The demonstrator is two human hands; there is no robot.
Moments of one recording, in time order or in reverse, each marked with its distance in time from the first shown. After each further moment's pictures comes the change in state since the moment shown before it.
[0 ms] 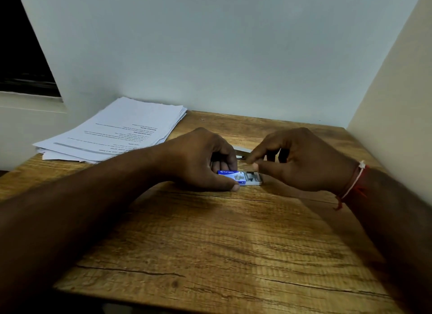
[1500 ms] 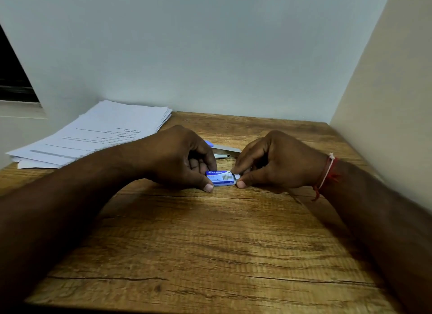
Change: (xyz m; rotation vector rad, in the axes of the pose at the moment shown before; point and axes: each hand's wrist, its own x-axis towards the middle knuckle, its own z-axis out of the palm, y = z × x) left_hand -0.002 0.000 -0.012 -0.001 -0.082 -0.087; right_hand 0.000 0.017 0.004 0.203 -0.159 0.065
